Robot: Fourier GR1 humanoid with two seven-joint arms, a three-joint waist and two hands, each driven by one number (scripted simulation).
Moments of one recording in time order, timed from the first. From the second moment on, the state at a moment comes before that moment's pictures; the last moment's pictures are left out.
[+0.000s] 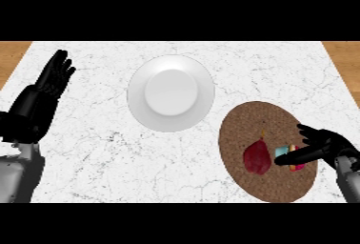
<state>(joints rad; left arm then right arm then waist) -0.27 0.35 0.03 -1.61 0.11 -0.01 0.11 -0.17 -0.53 0.14 -1.41 -0.20 0.04 1.01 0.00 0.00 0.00</state>
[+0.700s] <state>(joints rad) -0.27 0.32 0.07 -1.60 0.09 -0.04 0.11 -0.17 -0.46 0.14 -1.31 0.01 -0.02 0.89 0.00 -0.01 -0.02</state>
